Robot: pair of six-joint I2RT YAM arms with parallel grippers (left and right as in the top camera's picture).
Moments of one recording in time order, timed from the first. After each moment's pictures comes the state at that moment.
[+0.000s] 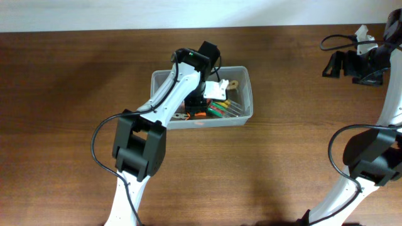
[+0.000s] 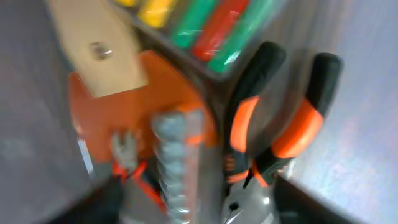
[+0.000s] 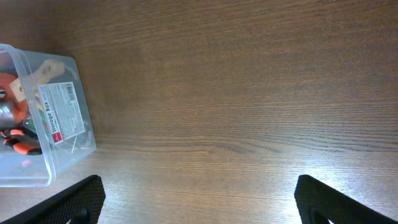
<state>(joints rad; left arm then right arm) -0.50 2.33 2.08 -1.23 -0.08 1.01 -0.39 2.13 2.28 -1.55 -0.29 -0.24</state>
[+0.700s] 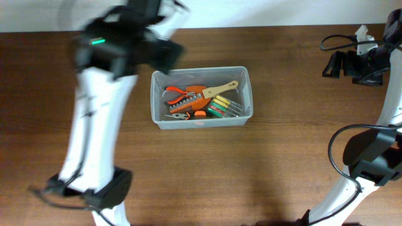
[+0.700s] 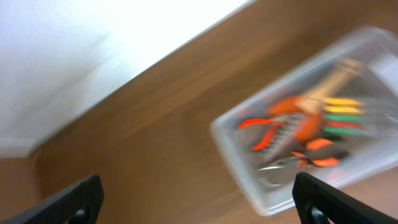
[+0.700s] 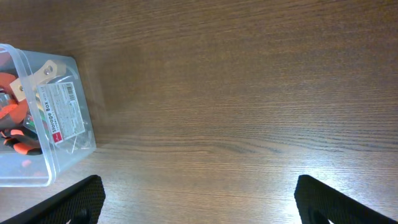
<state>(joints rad) -0.33 1.96 2.64 -1.55 -0.23 0.26 -0.39 2.13 2.28 -1.55 -0.29 -0.24</state>
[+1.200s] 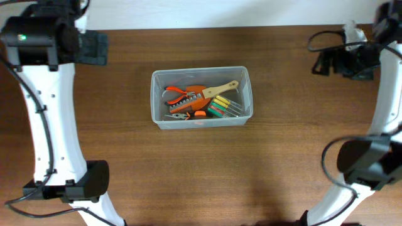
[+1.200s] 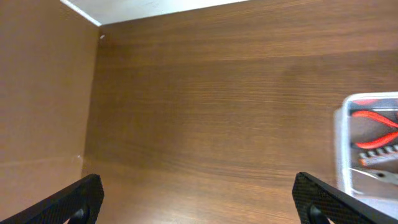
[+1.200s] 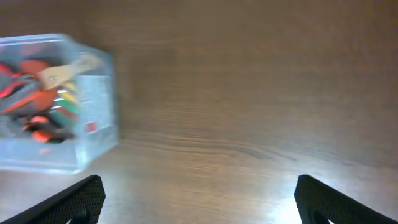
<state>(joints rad) -0.01 1.97 2.63 -1.63 -0.34 0.11 -0.26 2.01 2.27 -1.55 -0.29 -0.24</state>
